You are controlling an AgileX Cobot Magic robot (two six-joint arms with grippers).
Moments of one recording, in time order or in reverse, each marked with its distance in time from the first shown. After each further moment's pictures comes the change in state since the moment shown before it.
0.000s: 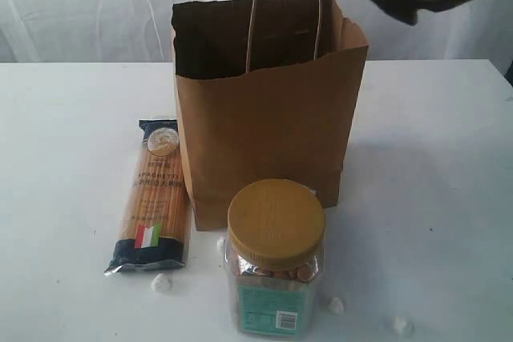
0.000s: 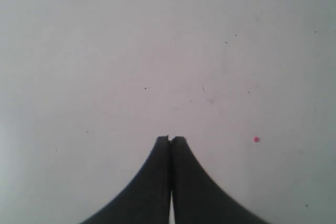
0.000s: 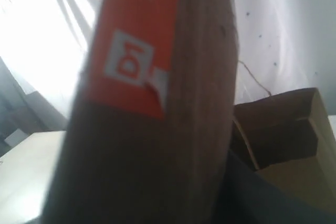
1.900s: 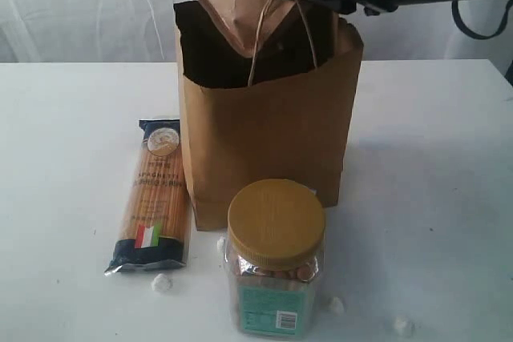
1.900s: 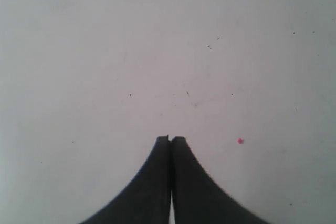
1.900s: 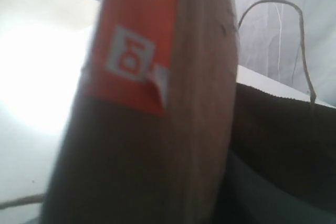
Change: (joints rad) left arm -0.055 0.000 0.000 0.000 -0.004 0.000; right arm 0.001 0.777 -0.359 0.219 0.238 -0.775
